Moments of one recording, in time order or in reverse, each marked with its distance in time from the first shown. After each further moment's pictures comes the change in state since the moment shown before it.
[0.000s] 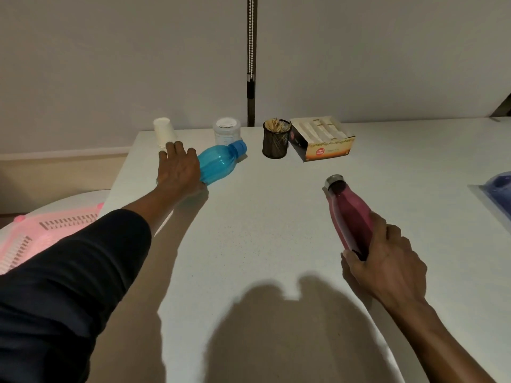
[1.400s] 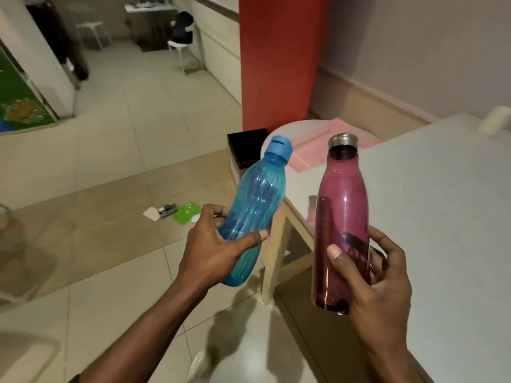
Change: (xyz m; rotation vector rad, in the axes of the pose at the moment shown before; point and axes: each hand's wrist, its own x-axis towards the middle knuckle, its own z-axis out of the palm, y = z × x) left_hand -0.733 0.027 -0.139 -1.071 0.490 -1.363; right_hand -0.357 -0.078 -0.105 1.487 -0.911 -0.573
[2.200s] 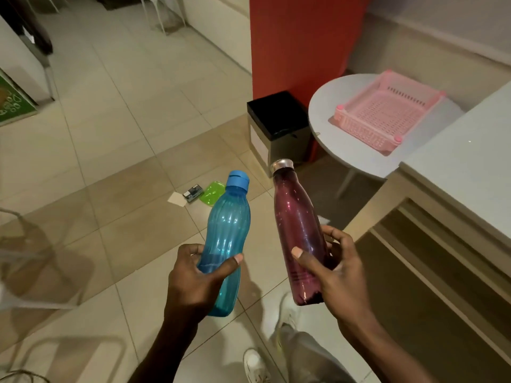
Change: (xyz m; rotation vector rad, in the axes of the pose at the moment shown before) left_hand 0.104 -0.197 -0.264 0.015 -0.005 -0.326; right_hand -0.084 0.080 0.319 -0.072 -0.187 0.223
